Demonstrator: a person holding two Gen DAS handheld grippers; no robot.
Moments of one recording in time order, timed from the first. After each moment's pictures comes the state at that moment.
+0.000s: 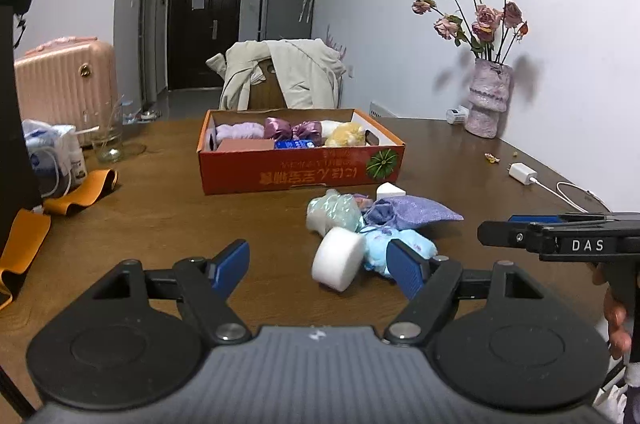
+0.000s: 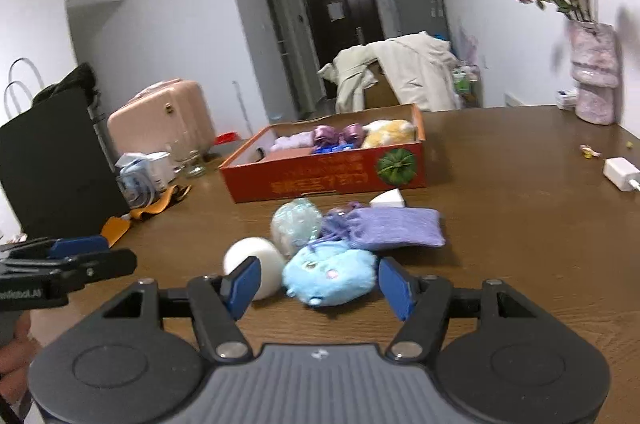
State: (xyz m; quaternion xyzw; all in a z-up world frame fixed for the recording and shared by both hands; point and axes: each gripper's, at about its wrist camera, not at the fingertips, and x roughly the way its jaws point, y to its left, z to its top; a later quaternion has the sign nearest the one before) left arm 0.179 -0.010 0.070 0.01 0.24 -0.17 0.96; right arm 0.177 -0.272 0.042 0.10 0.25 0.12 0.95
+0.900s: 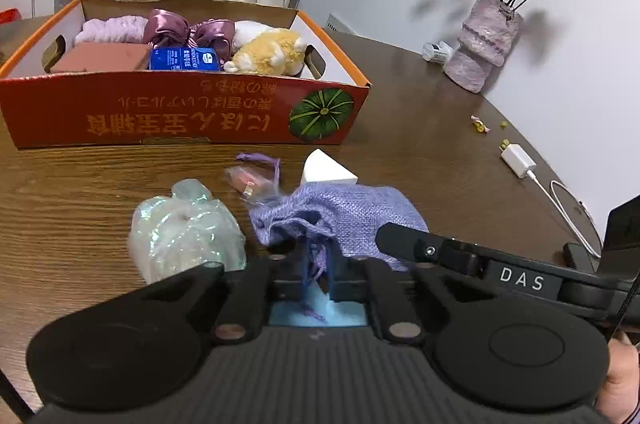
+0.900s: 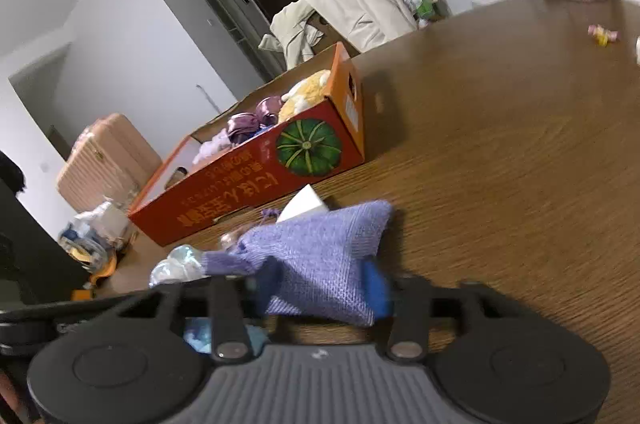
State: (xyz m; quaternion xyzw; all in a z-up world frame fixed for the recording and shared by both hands) left arm 0.371 -0.133 -0.003 -0.06 0.39 -0.24 0.89; right arm 0.337 -0.350 -0.044 0.25 0.32 0.12 0.91
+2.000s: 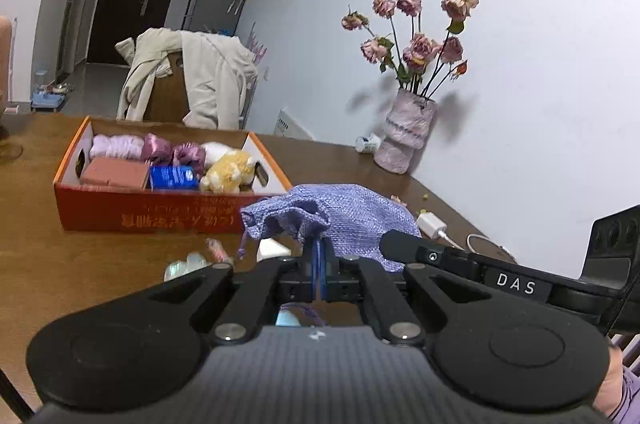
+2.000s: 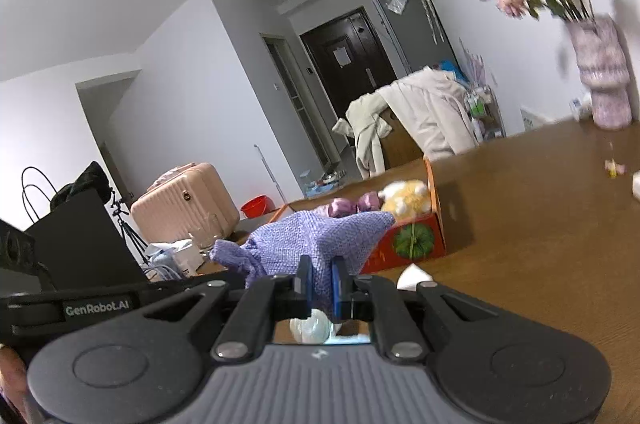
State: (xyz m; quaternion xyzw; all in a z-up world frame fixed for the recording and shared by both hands) left arm 0.267 -0.080 0.107 -0.08 0.25 -0.30 0.92; right arm 0.231 -0.311 0.075 0.19 0.18 0.16 0.95
